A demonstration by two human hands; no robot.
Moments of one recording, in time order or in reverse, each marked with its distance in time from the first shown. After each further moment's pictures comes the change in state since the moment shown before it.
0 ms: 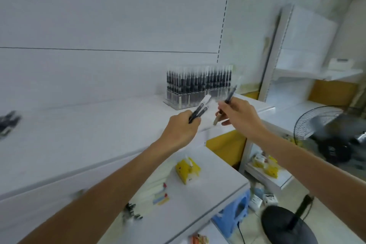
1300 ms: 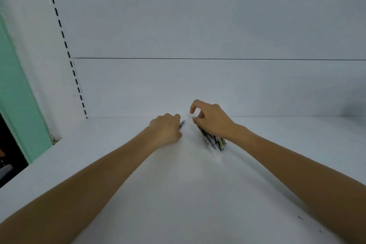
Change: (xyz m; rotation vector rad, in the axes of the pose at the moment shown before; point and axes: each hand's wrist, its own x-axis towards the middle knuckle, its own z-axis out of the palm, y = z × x) left_hand -0.095 -0.255 -0.392 0.905 0.034 -0.599; right_hand 0.014 -0.235 0.466 -0.217 -0.644 -0.530
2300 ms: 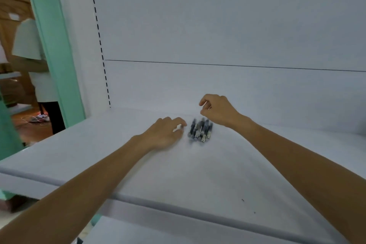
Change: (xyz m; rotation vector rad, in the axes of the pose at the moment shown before) left_hand -0.060 0.035 0.016 -0.301 0.127 -0.017; right_hand -0.017 0.026 -0.050 0.102 -0.015 -0.135
